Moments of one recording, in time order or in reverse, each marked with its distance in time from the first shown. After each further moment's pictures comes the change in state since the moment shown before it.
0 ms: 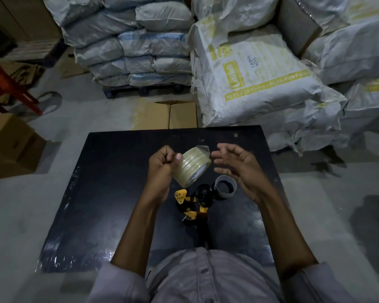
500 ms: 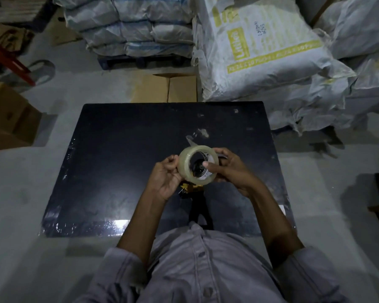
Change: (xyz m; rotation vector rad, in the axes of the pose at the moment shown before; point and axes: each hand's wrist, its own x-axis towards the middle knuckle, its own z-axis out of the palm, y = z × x) left_hand -0.036 -0.081 -0.005 -0.711 0.111 -0.597; right_hand -0.027 0.059 -0.005 -0.281 -0.047 0.253
